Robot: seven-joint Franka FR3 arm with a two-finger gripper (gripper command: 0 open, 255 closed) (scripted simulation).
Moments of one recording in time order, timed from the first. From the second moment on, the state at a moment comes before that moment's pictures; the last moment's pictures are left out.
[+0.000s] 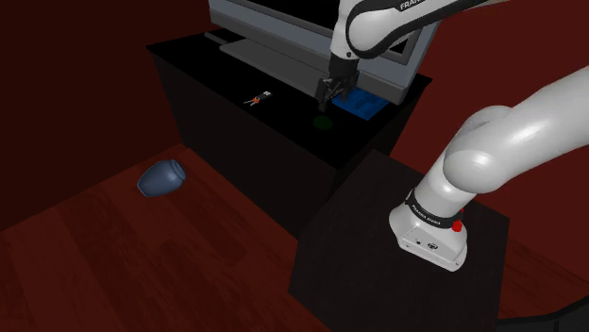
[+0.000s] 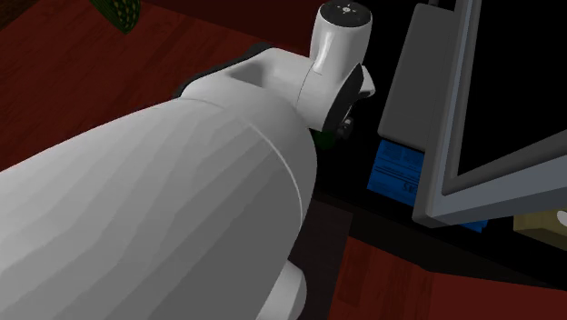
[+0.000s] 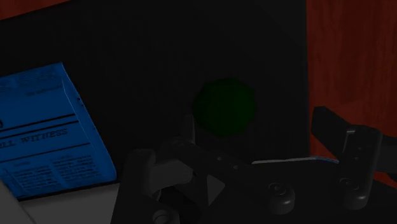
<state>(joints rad) -0.07 -0.49 -0.06 -2.69 -0.07 2.26 0.14</state>
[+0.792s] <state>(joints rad) -0.09 -0.25 -0.09 -2.75 -0.07 2.56 0.13</state>
